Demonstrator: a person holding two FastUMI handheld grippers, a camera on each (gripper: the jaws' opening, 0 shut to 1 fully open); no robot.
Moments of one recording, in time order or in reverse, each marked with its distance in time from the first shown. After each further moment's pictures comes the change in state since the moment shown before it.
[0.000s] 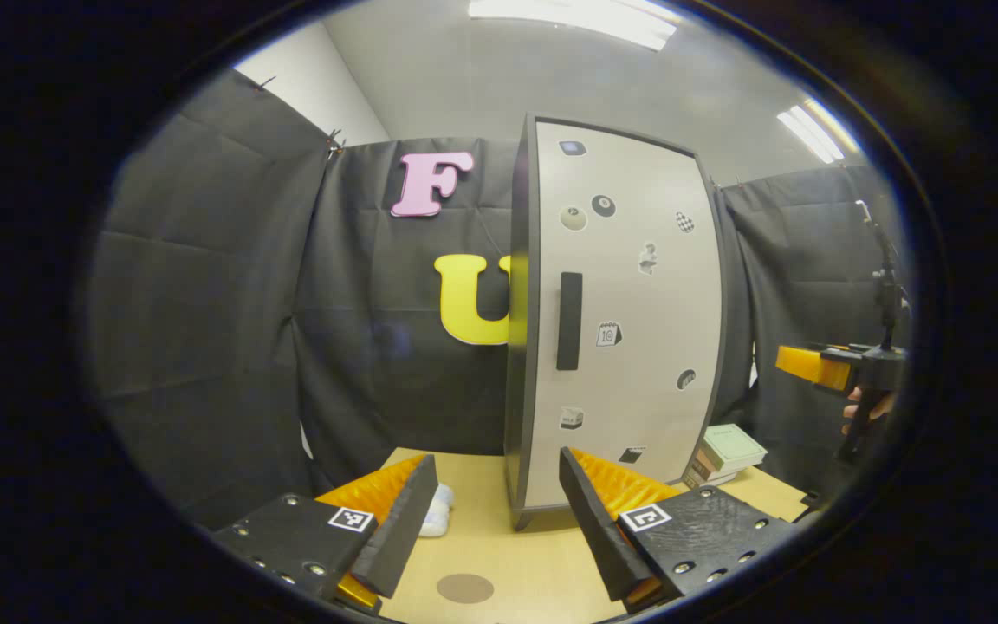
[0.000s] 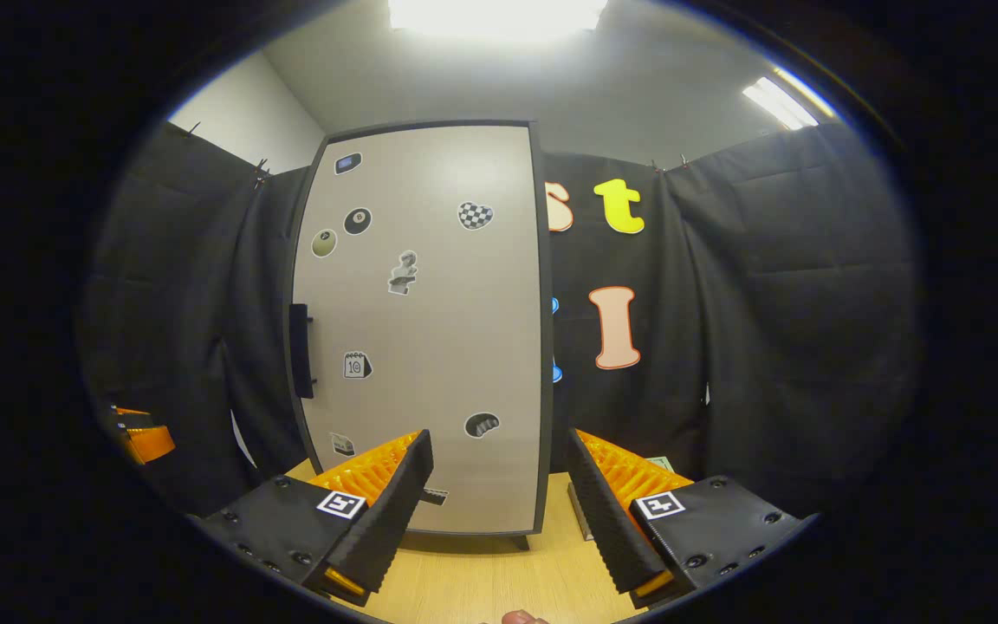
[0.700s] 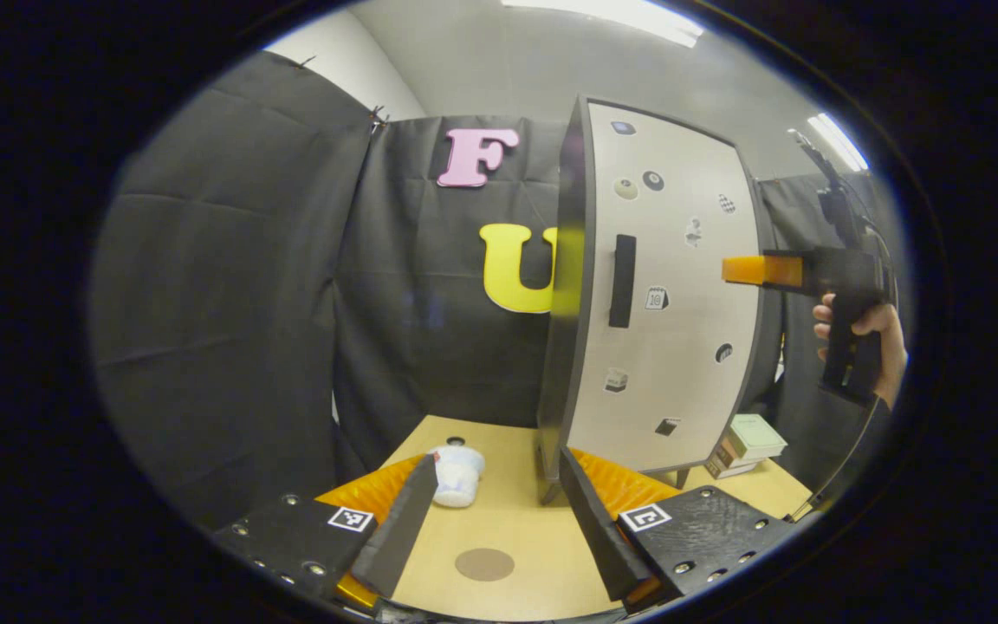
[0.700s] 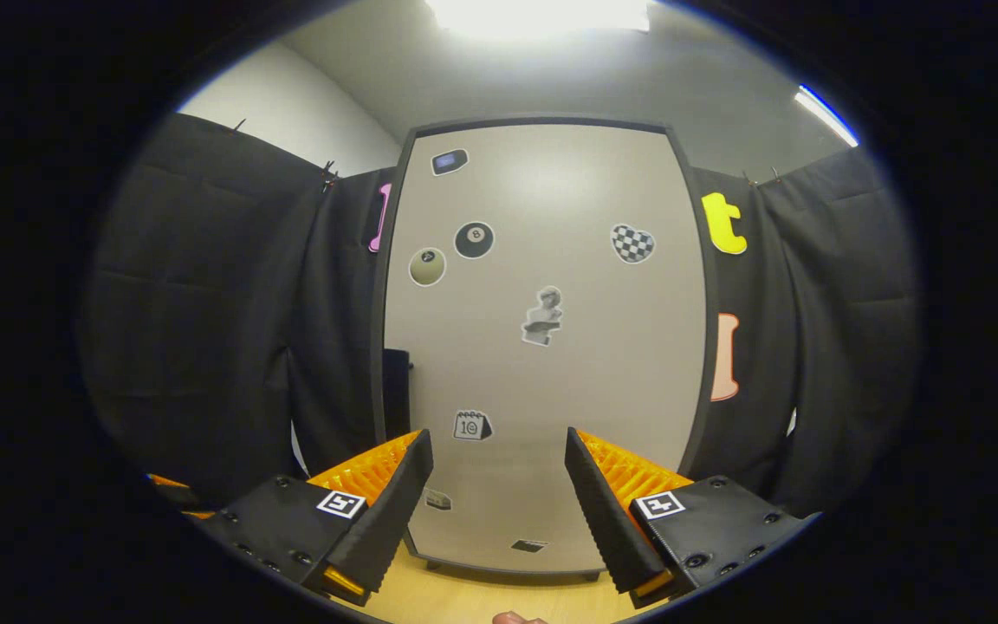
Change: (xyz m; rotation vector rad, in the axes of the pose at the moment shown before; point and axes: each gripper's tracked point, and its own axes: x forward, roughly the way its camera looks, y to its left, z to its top) left arm -0.026 0.053 -0.056 -0.053 0.083 0.114; right arm 0.069 0.139 0.058 -0.042 -0.047 0.241
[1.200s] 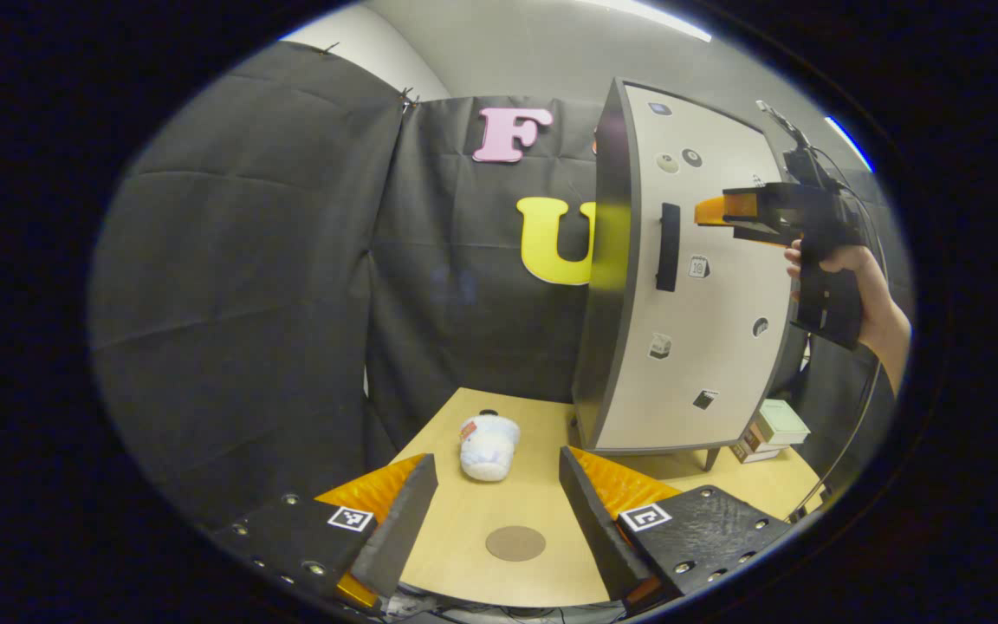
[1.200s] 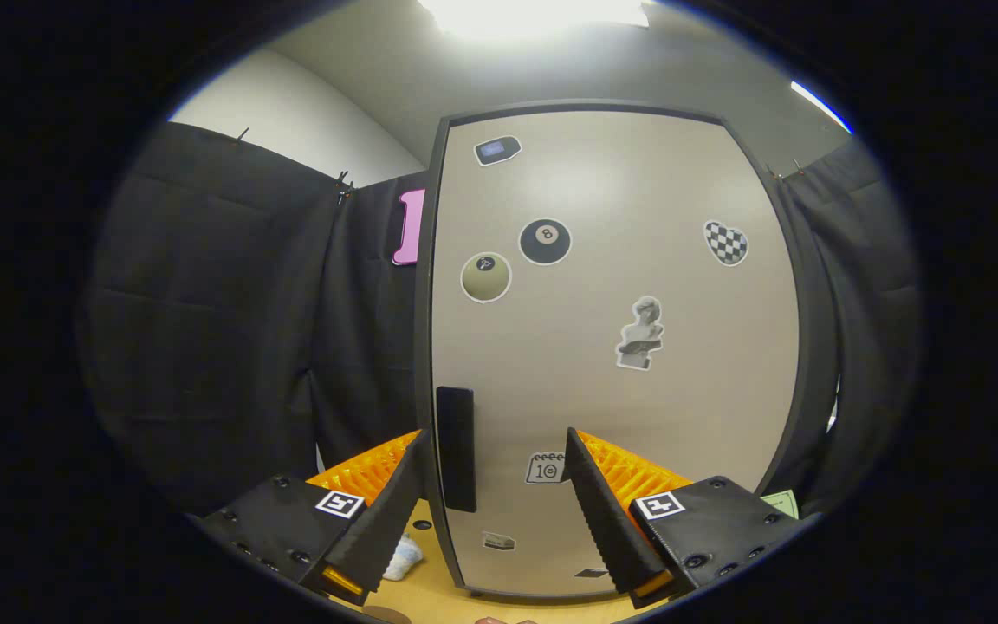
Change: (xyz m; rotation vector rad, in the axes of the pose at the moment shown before) left arm -0.008 0.045 -0.041 -0.032 0.072 0.091; right arm 0.067 0.062 0.009 0.052 -0.027 0.065
